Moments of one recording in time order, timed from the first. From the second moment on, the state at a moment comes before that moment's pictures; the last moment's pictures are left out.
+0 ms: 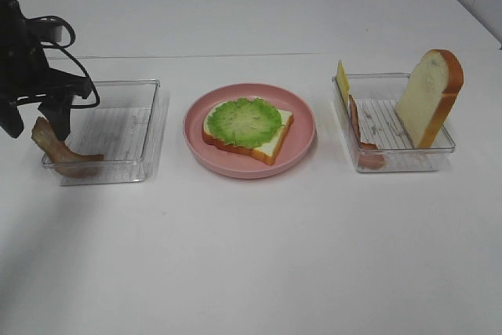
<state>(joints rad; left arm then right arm) -0.12 2.07 -1.54 0.00 1.10 -0.10 0.00 0.00 -0.50 0.06 1.07 -0.04</state>
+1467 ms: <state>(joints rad) -0.12 2.09 -1.54 0.00 1.07 -0.09 0.00 0.00 -0.50 0.06 1.07 -0.04</state>
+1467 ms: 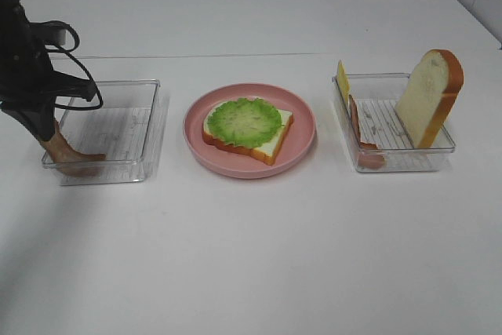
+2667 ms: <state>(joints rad) -0.12 2.10 -1.90 -0.86 1.13 0.28 0.00 0.00 -0.50 0.06 1.07 -0.04</state>
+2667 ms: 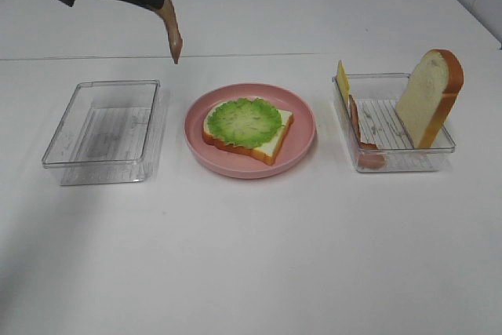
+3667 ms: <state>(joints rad) -0.32 2.41 -1.90 -1.22 1.04 0.47 0.00 0.00 -0.50 0.06 1.07 -0.04</state>
